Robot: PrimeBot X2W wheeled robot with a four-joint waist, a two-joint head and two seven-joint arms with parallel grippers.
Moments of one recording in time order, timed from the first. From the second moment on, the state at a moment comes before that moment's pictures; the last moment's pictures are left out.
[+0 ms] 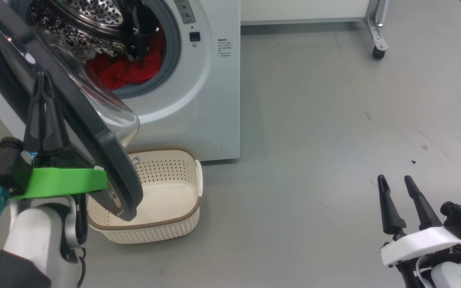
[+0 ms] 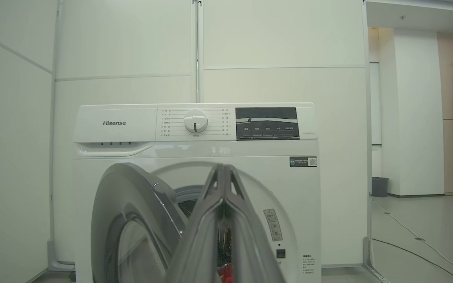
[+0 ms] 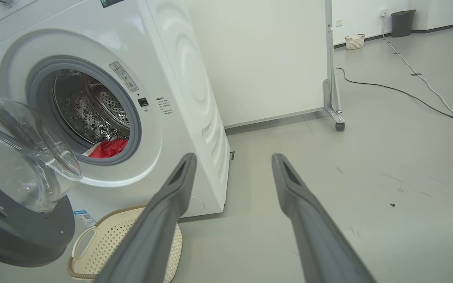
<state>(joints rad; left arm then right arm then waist) -0.31 0.13 -0.13 -0.07 -0.31 0.12 -0.21 -0.01 -0.23 0.22 0.20 0.63 0.12 -0.25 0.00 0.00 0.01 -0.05</state>
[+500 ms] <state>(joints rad) -0.34 0.11 -0.23 -0.02 -0.31 0.10 -0.12 -0.01 -0.23 0.21 0.21 0.63 0.12 -0.25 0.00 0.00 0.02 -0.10</state>
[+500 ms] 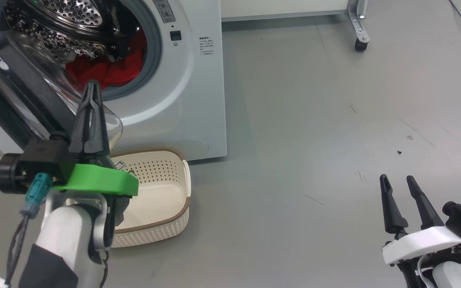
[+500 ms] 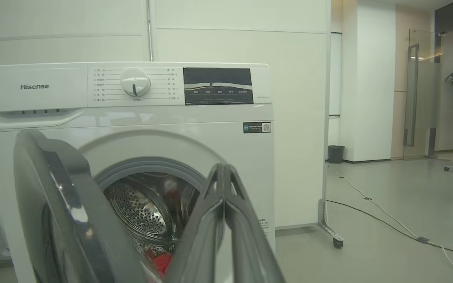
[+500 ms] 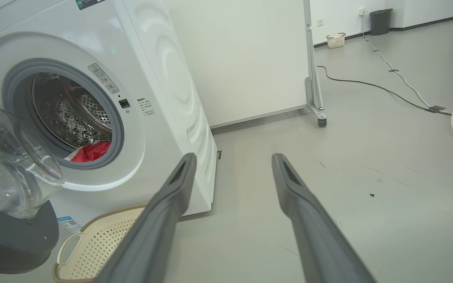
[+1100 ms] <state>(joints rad) -0.30 0.08 -0.28 0.19 -0.31 0.09 -0.05 -0.02 -0.22 0.22 0.21 0.63 0.12 -0.25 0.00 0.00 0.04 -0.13</state>
